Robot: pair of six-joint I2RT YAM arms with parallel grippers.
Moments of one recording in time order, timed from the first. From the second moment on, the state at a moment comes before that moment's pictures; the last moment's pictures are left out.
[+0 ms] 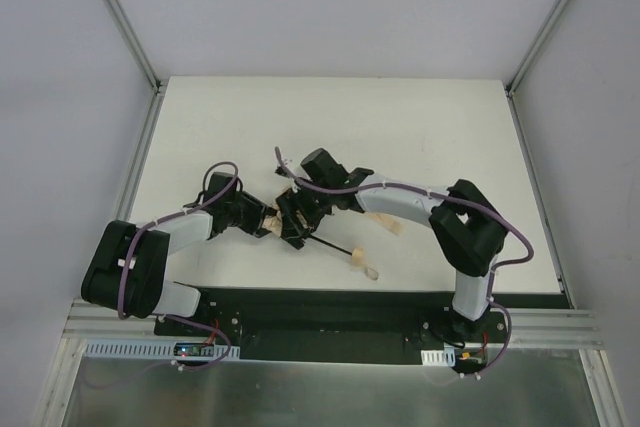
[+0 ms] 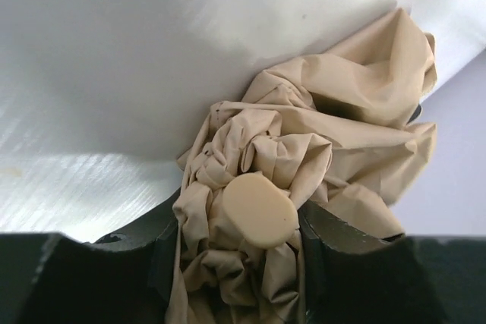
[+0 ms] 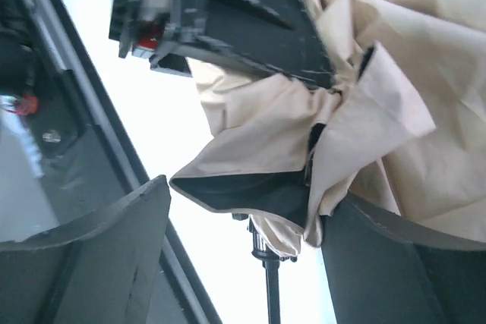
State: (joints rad) left arm -0.25 1.38 0.46 -0.06 0.39 -1.39; right arm 0.89 1.88 1.26 -0.26 -0.51 0.24
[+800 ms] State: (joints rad) left arm -0.26 1.42 0.60 -0.33 0.34 -1.40; right arm 1.15 2.03 1.33 -0.20 0.18 -0.03
